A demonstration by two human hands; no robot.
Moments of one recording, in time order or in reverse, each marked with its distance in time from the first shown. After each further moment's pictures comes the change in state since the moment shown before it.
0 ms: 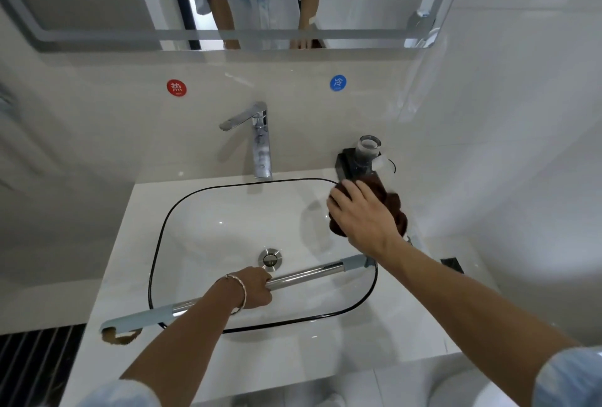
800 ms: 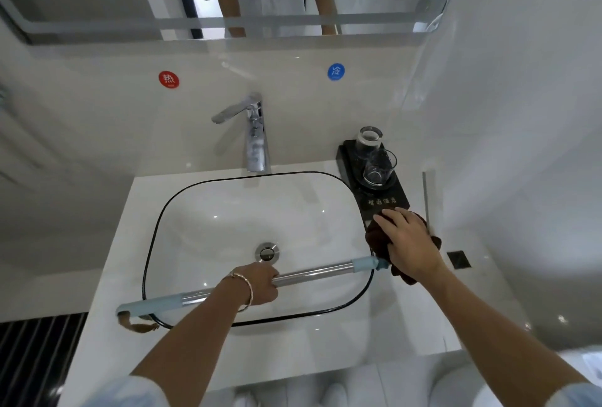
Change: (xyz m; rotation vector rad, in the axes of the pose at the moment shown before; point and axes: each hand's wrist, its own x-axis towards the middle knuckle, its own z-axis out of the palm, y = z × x) left_hand 0.009 0.023 0.006 0.045 0.033 -0.007; right_hand -0.067 0.032 0.111 0.505 0.105 0.314
